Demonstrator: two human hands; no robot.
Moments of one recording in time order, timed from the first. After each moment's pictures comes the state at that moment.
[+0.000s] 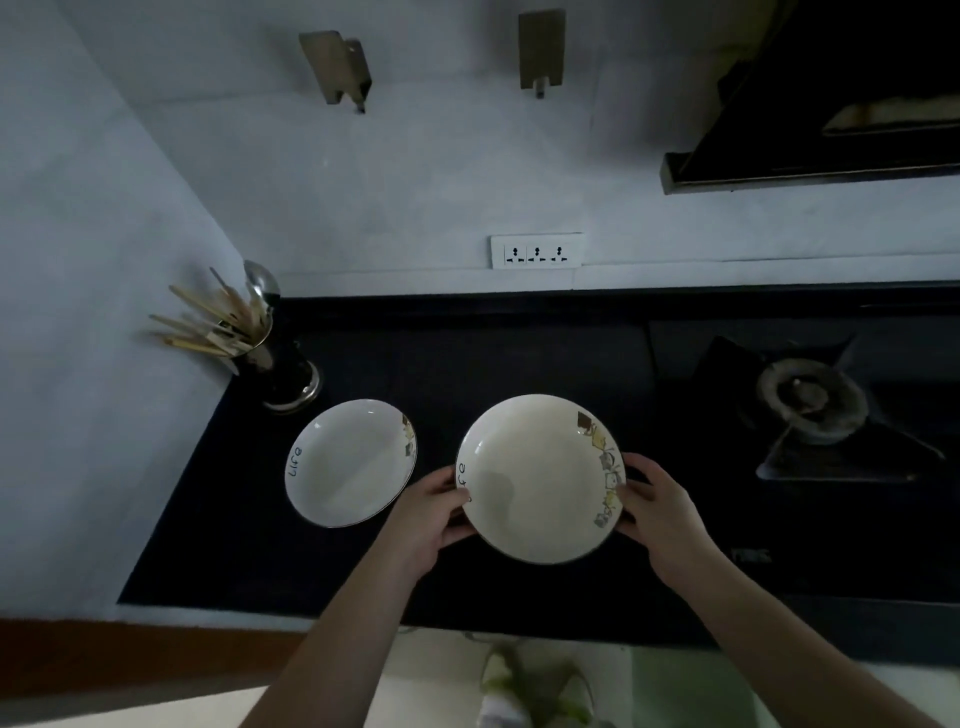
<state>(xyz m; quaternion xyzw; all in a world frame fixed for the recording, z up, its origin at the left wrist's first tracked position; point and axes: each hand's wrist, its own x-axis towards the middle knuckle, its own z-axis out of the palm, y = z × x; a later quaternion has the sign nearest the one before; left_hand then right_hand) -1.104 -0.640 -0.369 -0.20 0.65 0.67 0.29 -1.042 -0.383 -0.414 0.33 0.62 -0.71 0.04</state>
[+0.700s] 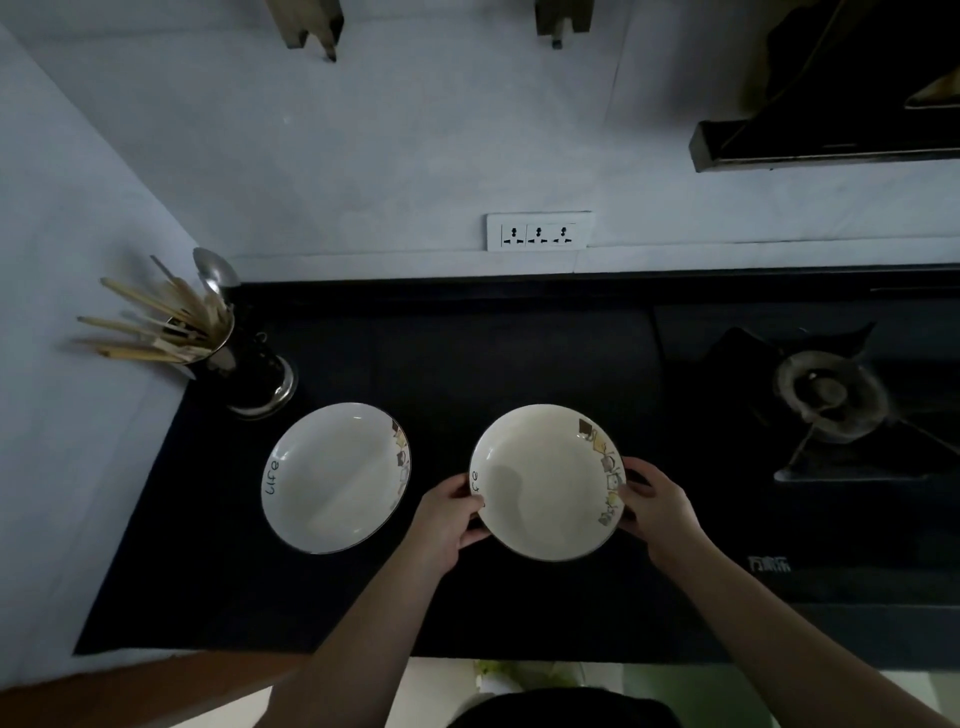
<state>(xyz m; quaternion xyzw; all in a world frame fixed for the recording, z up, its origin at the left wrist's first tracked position) -1.156 -0.629 -0.450 -0.28 0.63 0.63 0.36 -1.082 -0.385 -0.475 0.44 0.65 -0.62 0.05</state>
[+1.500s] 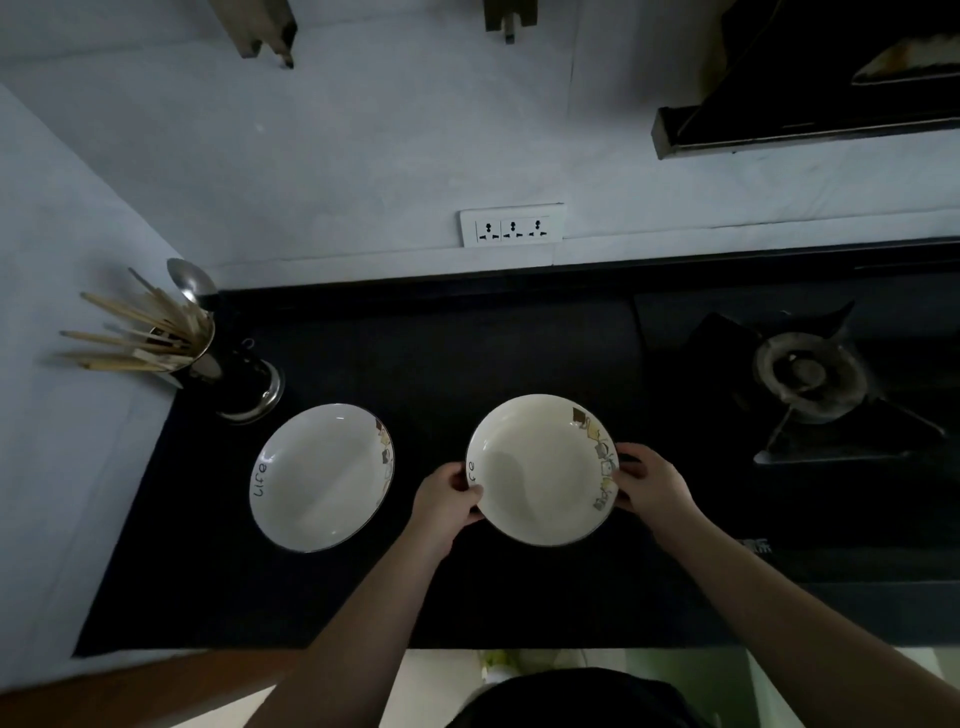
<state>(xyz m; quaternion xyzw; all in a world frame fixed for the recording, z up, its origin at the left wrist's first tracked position) -1.156 -0.605 -0.442 -0.22 0.74 0.55 0.32 -1.084 -0.360 -0.468 0.39 0.72 -0.56 0.07</state>
